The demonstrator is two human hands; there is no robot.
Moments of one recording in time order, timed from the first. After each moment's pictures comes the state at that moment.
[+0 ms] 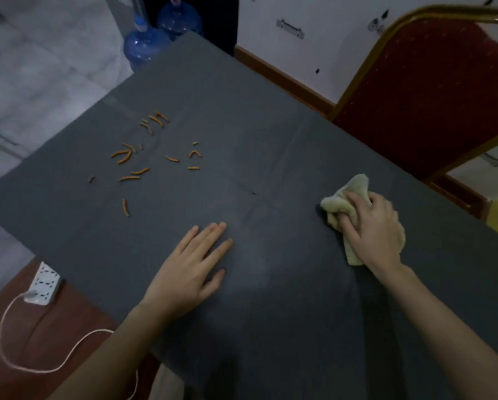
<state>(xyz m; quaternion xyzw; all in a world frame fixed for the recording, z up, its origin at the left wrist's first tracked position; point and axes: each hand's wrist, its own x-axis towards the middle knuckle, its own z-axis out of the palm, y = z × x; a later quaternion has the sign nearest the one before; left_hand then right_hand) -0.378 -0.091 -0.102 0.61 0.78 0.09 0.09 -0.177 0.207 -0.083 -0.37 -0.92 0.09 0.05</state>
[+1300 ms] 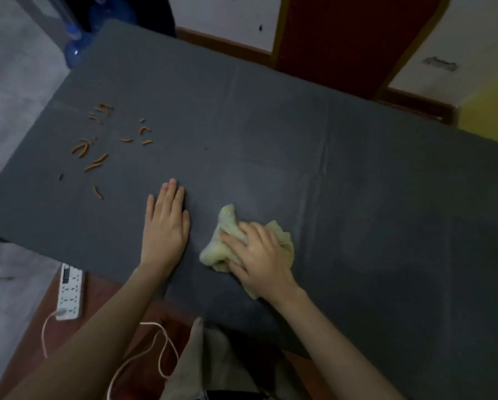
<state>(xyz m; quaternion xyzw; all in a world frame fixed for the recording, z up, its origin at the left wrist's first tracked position) -0.357 -0.092 -0.102 0.51 0.85 0.07 0.08 -0.152 -0.019 -0.092 -0.26 -0.94 0.20 0.11</state>
